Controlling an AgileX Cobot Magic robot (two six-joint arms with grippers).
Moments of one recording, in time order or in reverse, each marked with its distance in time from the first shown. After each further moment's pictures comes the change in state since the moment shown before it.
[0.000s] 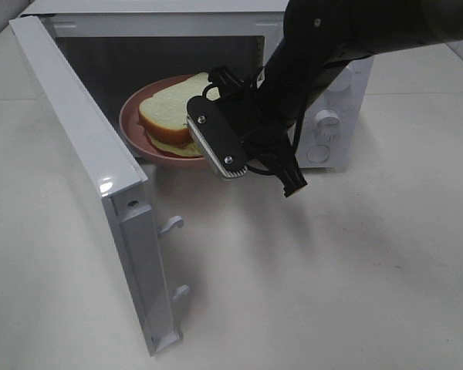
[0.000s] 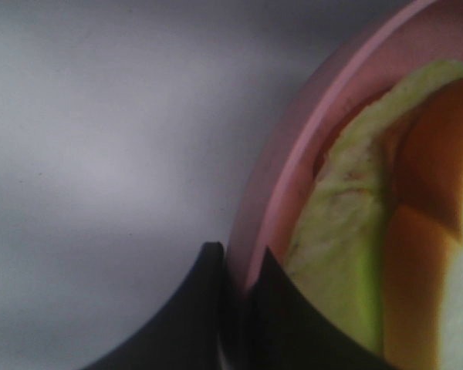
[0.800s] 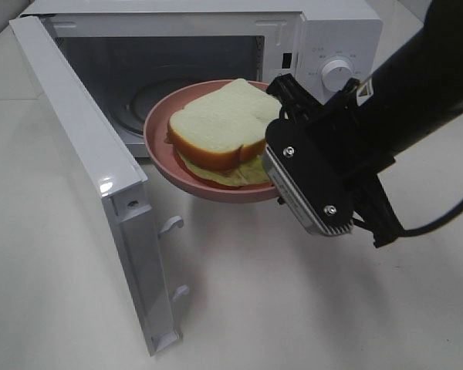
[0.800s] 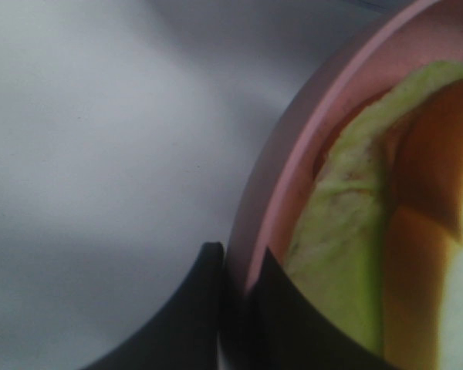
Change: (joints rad) left arm 0.000 0.000 0.000 0.000 0.000 0.000; right arm 0.000 -0.403 0.384 0.070 0.002 -0.071
